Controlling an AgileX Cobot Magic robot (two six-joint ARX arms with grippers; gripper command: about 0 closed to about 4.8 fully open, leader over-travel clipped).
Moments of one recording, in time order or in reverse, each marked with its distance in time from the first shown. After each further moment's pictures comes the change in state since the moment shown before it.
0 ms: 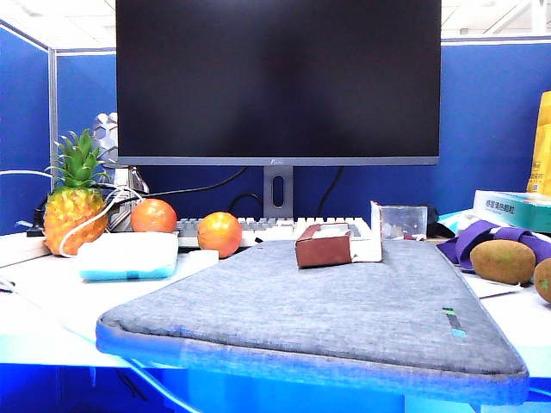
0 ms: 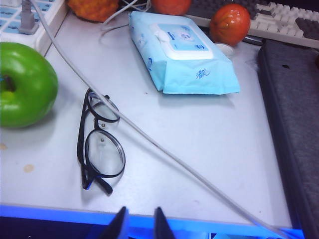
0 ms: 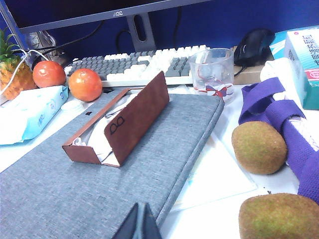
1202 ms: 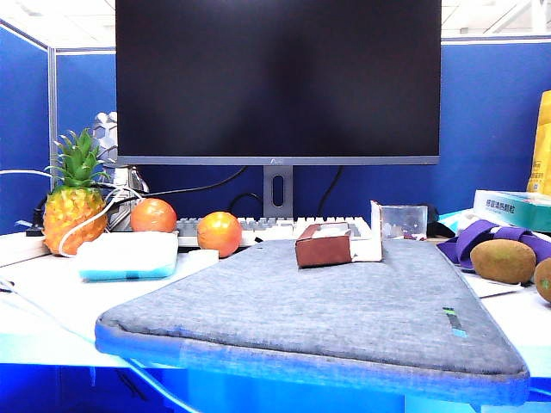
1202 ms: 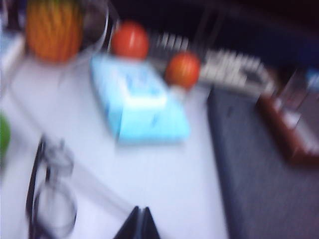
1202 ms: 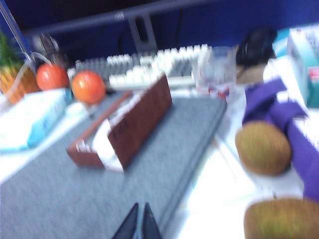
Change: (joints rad) left arm 0.000 0.000 0.002 0.183 0.113 -0.071; right arm 0.000 0.000 0.000 0.024 -0.007 0.025
